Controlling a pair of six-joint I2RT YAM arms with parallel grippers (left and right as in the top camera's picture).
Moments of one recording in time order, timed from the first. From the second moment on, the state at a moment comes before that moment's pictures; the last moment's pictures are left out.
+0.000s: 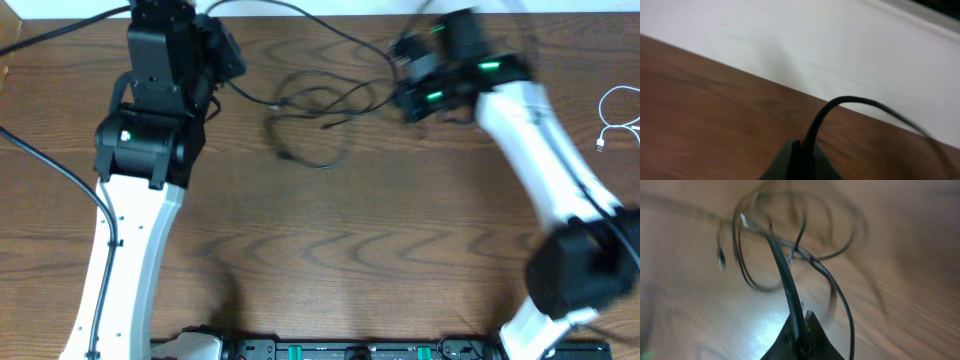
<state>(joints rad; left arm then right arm) -0.17 1.43 1.64 -0.67 -0.21 -0.43 0.21 1.82 1.68 -0.86 -0.41 -0.13</state>
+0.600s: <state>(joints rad) 0.26 1.44 1.64 -0.62 -0.33 -0.40 -0.39 1.55 1.69 -0.94 -0.32 0.03</state>
